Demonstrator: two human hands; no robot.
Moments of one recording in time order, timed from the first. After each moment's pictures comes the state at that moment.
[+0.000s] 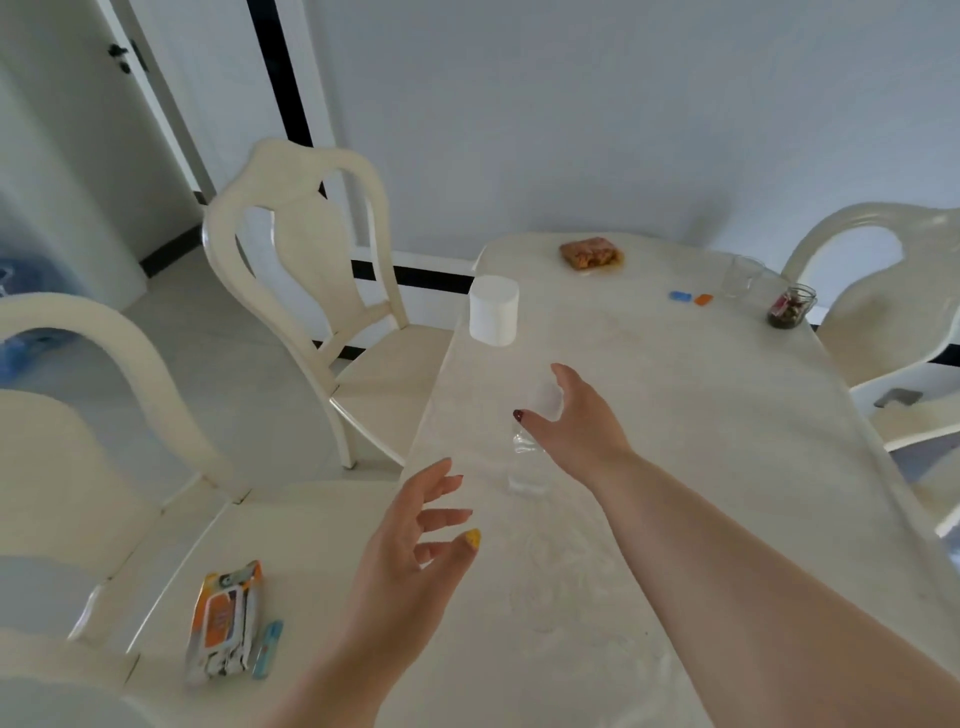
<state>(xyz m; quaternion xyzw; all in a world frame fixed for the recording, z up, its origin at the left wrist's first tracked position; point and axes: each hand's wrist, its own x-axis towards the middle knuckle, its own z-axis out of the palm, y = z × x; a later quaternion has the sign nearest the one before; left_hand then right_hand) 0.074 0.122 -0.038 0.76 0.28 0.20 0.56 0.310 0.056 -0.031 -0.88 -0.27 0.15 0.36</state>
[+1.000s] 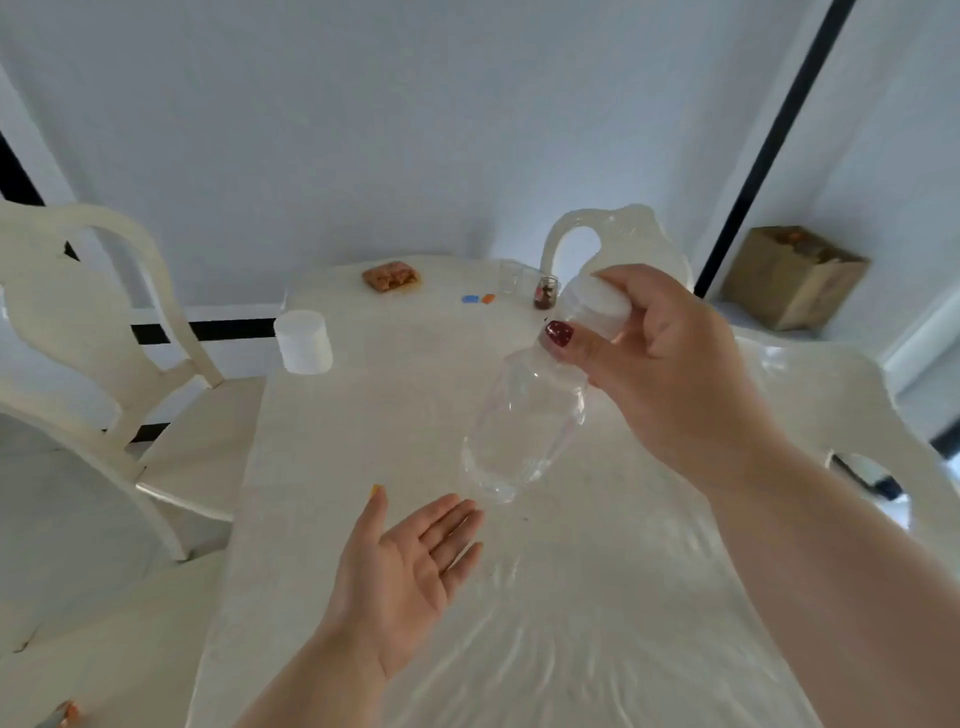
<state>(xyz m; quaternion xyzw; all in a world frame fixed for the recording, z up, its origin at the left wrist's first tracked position) 0.115 0.013 -0.016 0.28 0.27 -0.05 0.92 0.194 -0.175 0.165 -0.82 -0.23 -0.13 0.51</state>
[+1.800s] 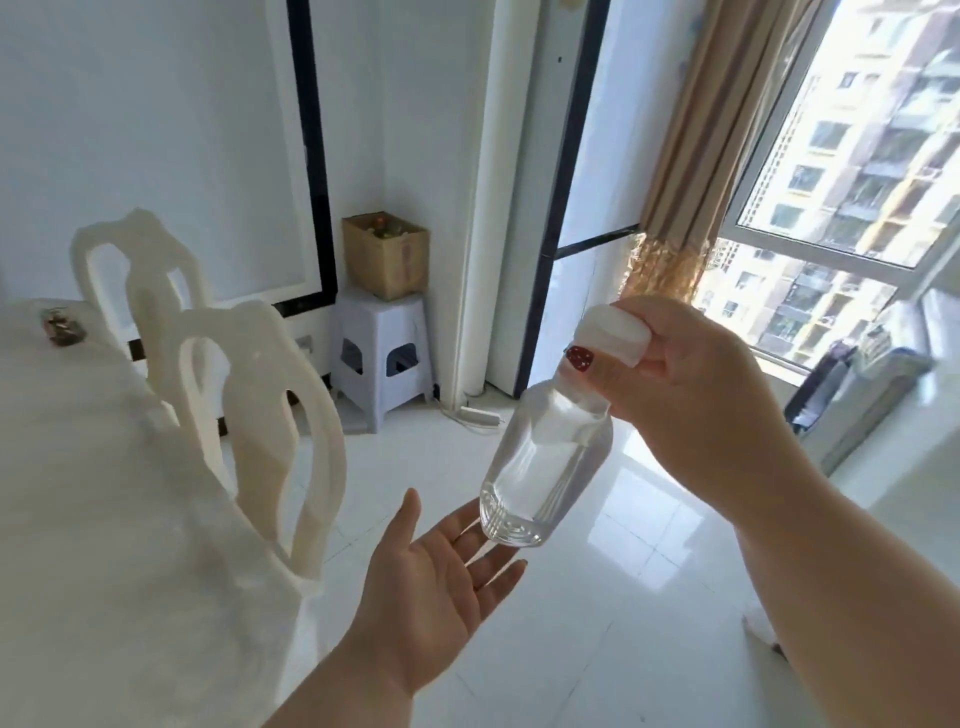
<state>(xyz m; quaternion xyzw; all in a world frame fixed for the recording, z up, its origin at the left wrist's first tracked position) 0.043 -0.615 0.016 0.31 0.08 -0.39 0.87 -0.018 -0.790 0.199 -0.86 0.03 -0.28 0.42</state>
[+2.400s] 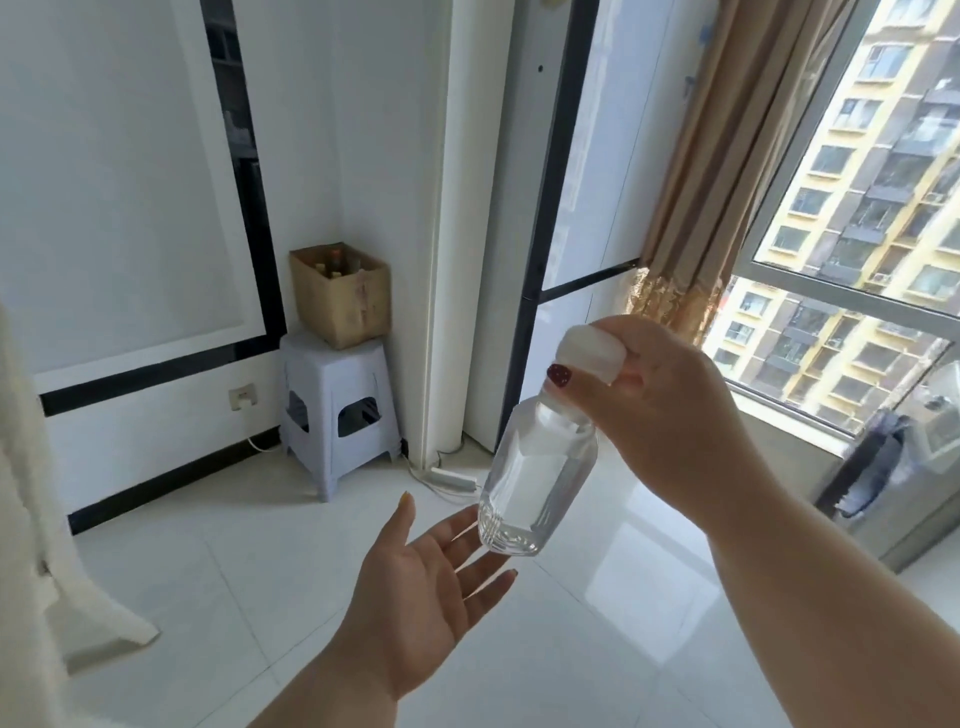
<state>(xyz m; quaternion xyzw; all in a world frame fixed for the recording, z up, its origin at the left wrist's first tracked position) 0.304 -0.851 0.012 0.32 0.09 -0.38 0.86 0.247 -1.027 0.186 -0.88 0.04 -0.28 0.39</state>
